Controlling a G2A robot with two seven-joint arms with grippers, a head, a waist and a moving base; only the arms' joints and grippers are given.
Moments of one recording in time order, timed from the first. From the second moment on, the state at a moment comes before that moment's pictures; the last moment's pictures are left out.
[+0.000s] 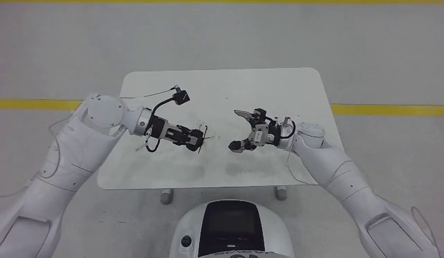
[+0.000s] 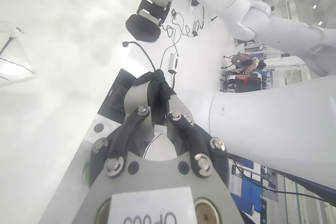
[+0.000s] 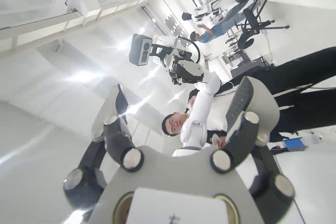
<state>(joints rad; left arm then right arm) 0.88 -0.88 -0.94 -1.48 -0.30 -0.34 -1.39 -0.98 -1.20 0.83 -1.07 1.03 0.34 1.07</state>
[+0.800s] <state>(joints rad) 0.92 -0.87 -0.95 -1.51 -0.38 -0.34 -1.39 -0.93 -1.25 0.76 -1.00 1.15 0.32 1.13</state>
